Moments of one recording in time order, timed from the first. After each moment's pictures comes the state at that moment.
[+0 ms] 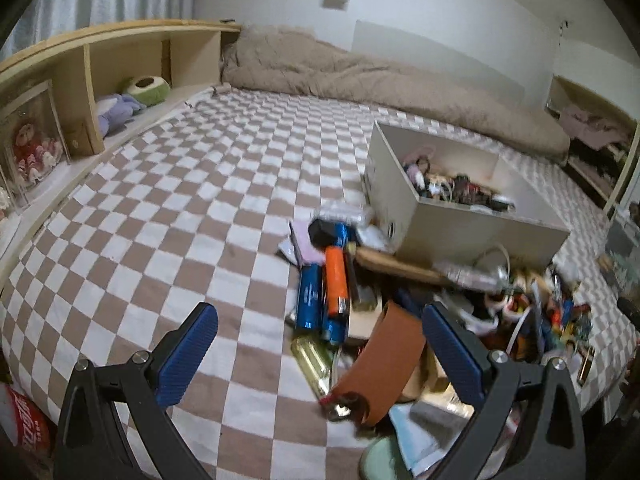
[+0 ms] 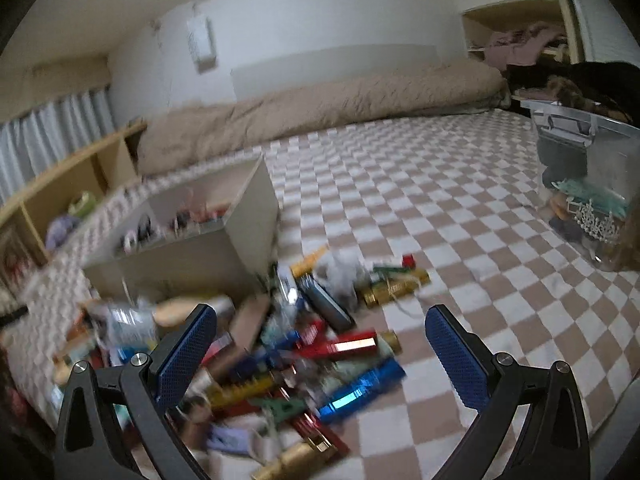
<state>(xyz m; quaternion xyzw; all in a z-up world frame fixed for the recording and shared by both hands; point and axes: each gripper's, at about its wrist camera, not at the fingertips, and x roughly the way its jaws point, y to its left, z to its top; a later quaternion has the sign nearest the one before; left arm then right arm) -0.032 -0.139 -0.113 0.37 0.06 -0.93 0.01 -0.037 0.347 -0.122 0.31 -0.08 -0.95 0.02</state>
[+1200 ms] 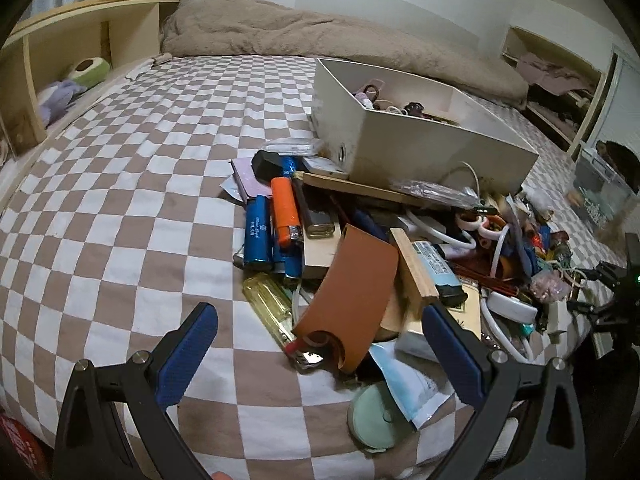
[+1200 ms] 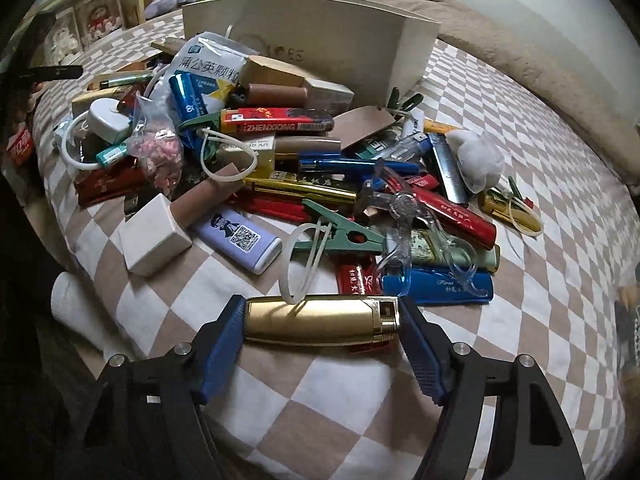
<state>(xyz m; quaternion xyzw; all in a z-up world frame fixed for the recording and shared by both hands) -0.028 -0.122 -0.149 0.43 0.03 -0.90 -0.09 -0.015 0.301 -0.196 0.46 0.18 -0.84 0.21</state>
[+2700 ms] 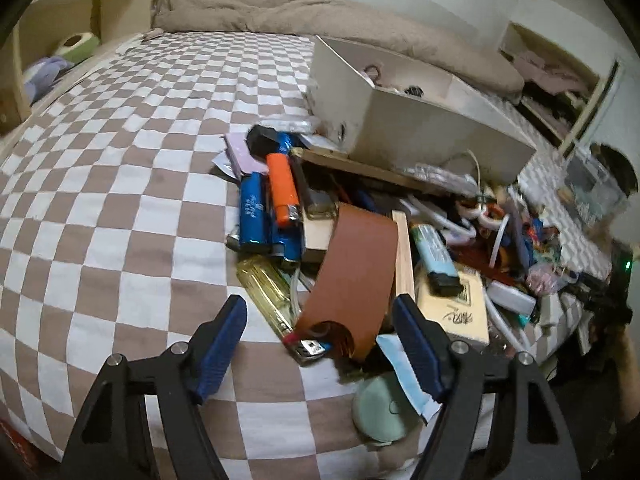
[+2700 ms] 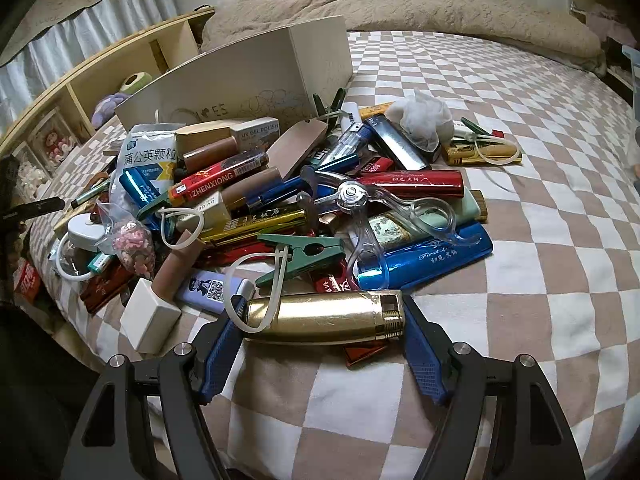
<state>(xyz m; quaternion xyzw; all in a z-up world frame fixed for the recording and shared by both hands) -0.037 -0.127 -0.164 0.47 0.04 -0.88 -0.12 -0.026 0.332 -0.202 0.45 -0.02 -0.88 0.17</state>
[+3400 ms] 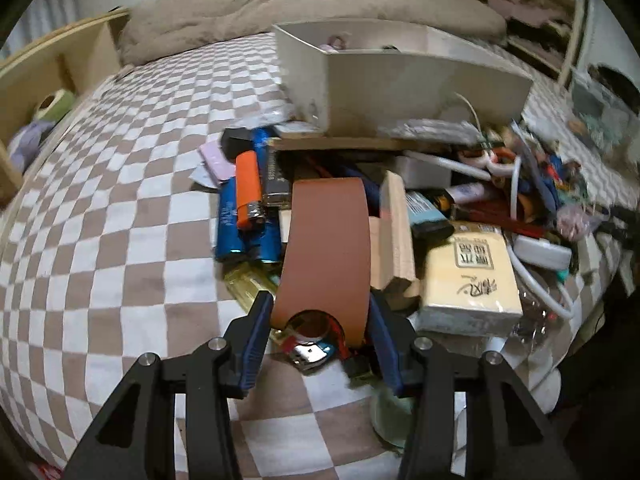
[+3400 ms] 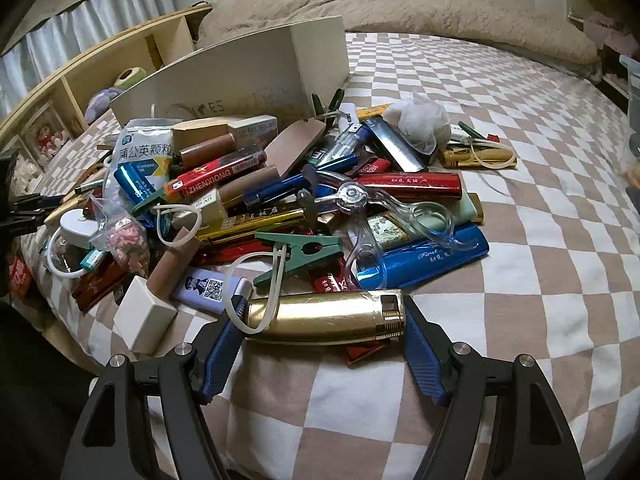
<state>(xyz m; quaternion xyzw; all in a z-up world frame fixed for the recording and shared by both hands) -0.038 -0.105 -0.171 0.46 -0.06 -0.88 -0.11 -0.024 0.327 -0.201 0.45 0.00 -0.88 0.15</state>
